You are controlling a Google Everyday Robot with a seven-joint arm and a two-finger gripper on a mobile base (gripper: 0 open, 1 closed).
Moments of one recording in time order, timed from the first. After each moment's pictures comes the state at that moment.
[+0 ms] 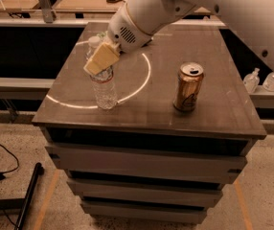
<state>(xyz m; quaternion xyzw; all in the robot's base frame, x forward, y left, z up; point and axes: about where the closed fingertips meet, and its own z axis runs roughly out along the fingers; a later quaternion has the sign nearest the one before) 0.565 0.088 0.956 -0.57 0.73 0.23 0.31</state>
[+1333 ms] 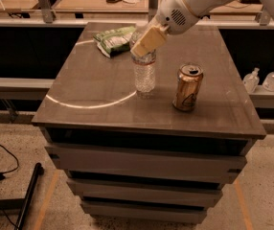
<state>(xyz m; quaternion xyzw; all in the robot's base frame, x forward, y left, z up) 0.617 -0.017 0.970 -0.56 0.74 0.20 0.31</state>
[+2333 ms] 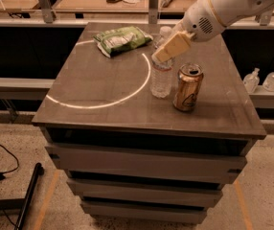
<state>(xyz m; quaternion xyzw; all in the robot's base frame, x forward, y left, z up) 0.613 -0.074 0.959 -0.53 0.75 0.21 0.32</state>
